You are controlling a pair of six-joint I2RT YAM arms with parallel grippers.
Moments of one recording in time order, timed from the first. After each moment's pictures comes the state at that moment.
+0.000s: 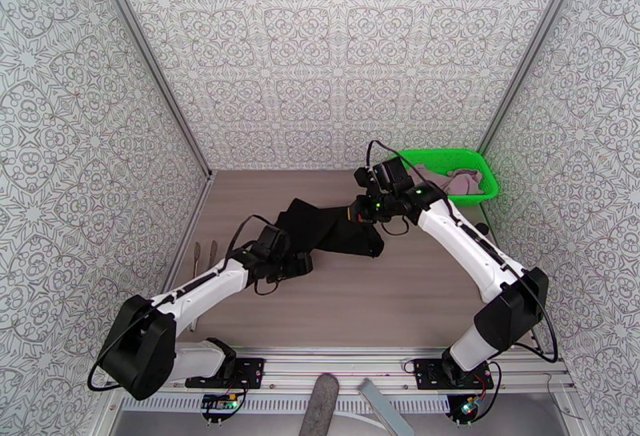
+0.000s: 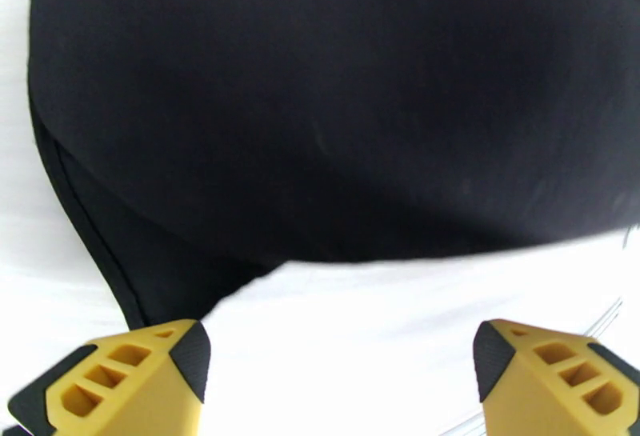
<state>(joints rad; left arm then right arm) -0.52 1.34 0.76 -0.48 0.13 -0.67 0.52 1.62 1.62 -0.87 -0.37 0.44</state>
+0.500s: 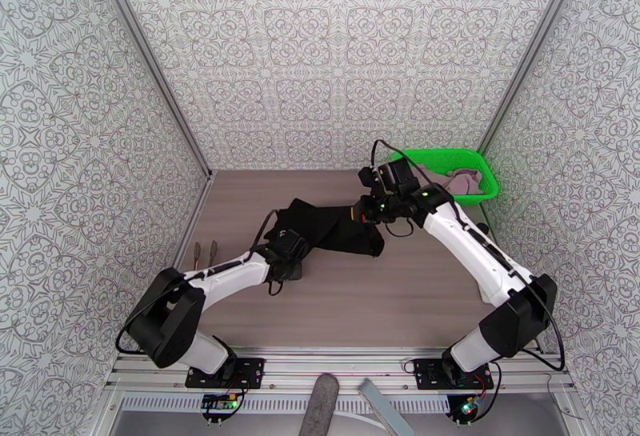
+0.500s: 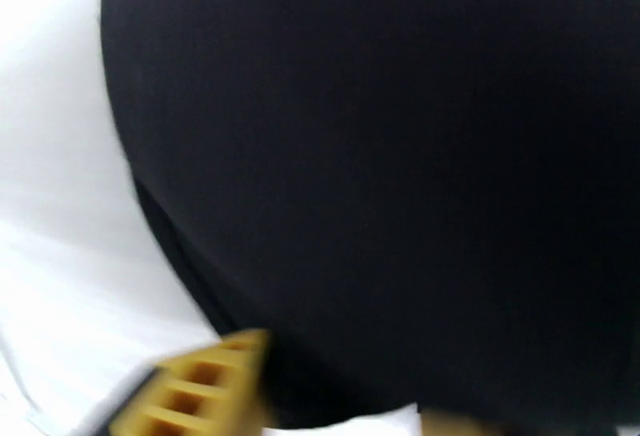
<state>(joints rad) -0.60 1.54 0.86 -0.54 -0.31 -0.63 0.50 1.56 1.59 -0.87 -0.37 0.44</state>
